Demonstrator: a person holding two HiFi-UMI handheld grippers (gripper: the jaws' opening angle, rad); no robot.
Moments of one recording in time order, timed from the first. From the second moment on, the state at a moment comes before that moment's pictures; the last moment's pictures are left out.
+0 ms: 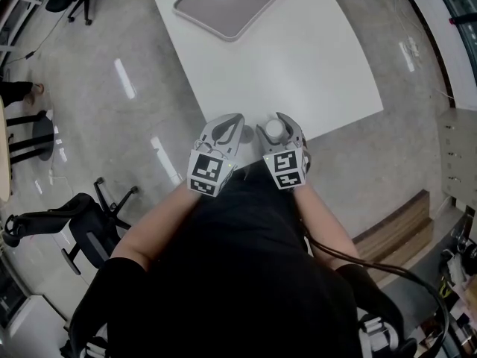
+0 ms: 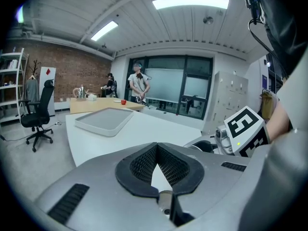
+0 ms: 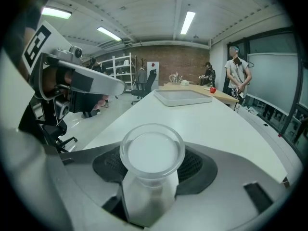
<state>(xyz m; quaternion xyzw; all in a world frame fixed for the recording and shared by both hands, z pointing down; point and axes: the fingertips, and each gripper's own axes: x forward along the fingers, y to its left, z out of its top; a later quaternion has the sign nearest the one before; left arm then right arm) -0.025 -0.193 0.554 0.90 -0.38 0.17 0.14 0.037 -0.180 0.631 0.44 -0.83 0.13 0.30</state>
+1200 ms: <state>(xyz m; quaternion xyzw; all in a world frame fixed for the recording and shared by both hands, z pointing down) -0.071 -0.171 0.443 0.91 -0.39 0.09 0.07 -0.021 -0.144 0.441 0.45 -0.85 0.10 0.26</state>
